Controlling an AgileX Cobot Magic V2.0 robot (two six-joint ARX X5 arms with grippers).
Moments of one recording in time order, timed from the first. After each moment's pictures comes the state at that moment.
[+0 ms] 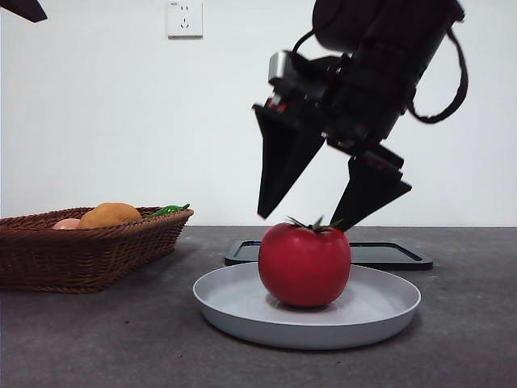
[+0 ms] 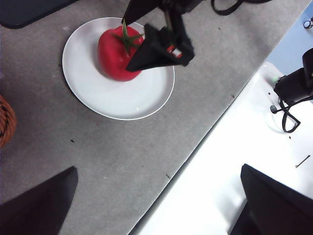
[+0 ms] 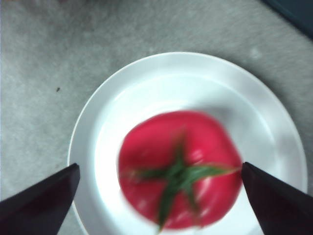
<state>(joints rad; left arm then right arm) -0.52 0.99 1.19 -1.11 0.47 0.09 0.60 1.64 1.14 -0.60 -0.31 0.02</state>
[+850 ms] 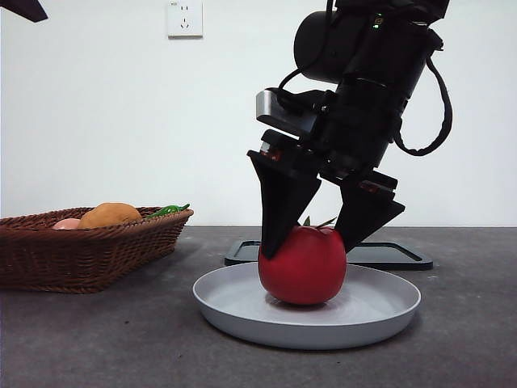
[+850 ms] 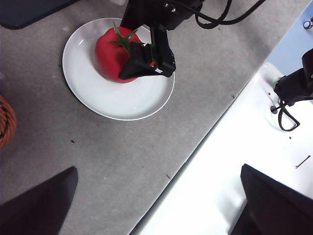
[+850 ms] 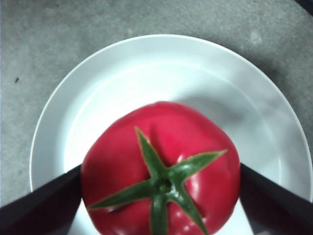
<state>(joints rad) -0.52 0.99 1.19 -1.11 0.47 0.09 0.63 1.71 1.14 -0.58 -0.23 0.02</state>
